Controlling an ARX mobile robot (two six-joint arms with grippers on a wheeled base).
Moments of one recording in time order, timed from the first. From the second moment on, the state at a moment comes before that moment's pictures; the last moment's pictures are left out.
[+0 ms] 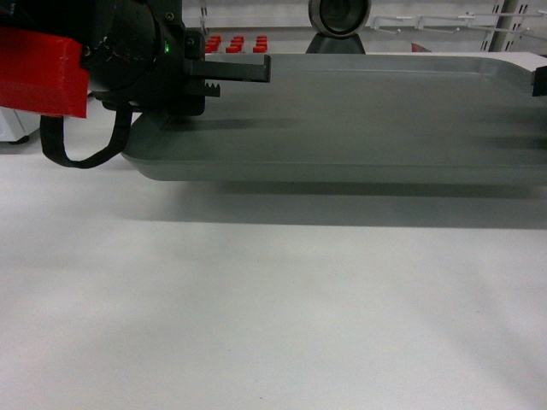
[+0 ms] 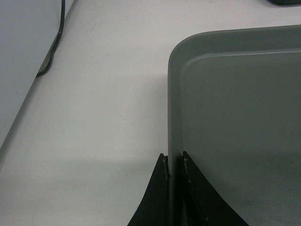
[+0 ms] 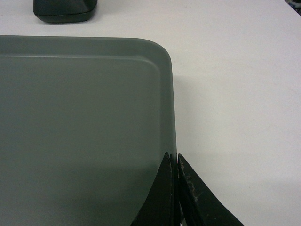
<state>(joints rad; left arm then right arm) -0.41 1.75 1.11 0.19 -0.49 -0.12 0.06 1.57 0.85 0.37 0.05 0.02</state>
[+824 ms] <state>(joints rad) -0.43 1.86 1.17 0.23 -0.59 -0.02 0.04 1.71 0.93 0.36 0.08 -0.01</state>
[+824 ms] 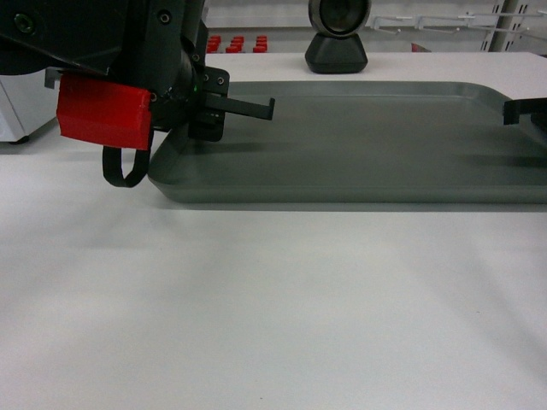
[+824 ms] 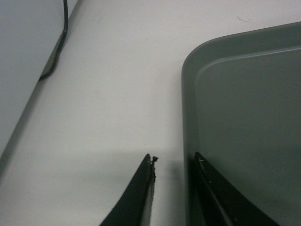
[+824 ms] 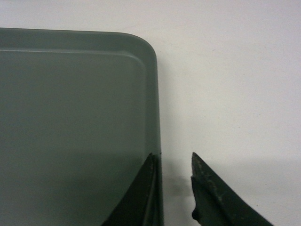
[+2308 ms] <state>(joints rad) -0.46 1.60 1.23 0.21 -0.56 -0.05 0.02 1.40 1.00 0.31 -0.01 0.18</state>
